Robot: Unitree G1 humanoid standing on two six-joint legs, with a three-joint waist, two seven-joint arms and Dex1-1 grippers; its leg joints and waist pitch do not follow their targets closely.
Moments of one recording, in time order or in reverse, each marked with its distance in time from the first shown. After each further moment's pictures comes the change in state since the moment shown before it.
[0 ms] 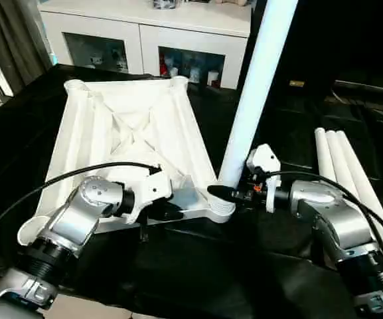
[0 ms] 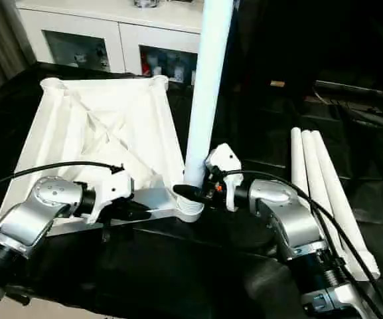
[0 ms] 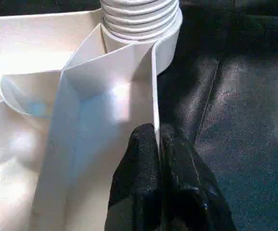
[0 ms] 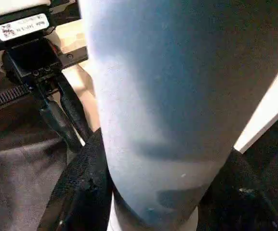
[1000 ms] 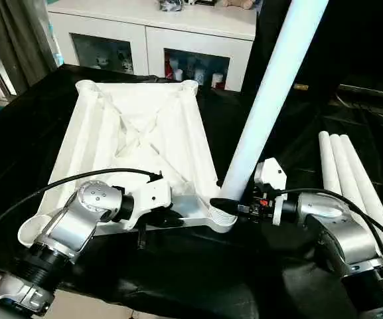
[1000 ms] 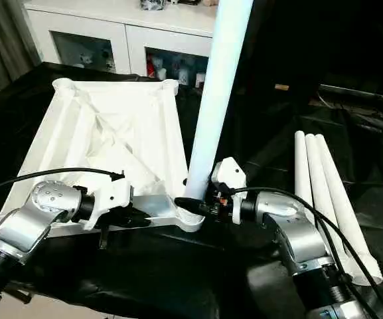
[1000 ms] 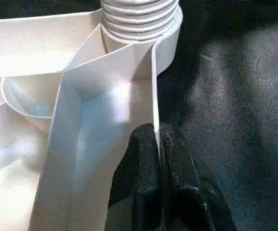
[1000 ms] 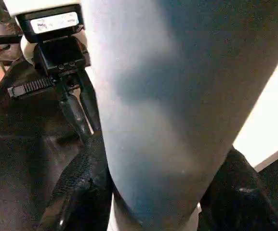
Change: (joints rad) left arm 0.031 0.021 -0.017 -0.024 0.004 -0.063 -0.021; right arm 0.093 -0.009 -0.012 -0.008 0.002 -0.170 0.094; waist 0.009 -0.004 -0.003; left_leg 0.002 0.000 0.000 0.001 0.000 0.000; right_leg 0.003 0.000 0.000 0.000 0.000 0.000
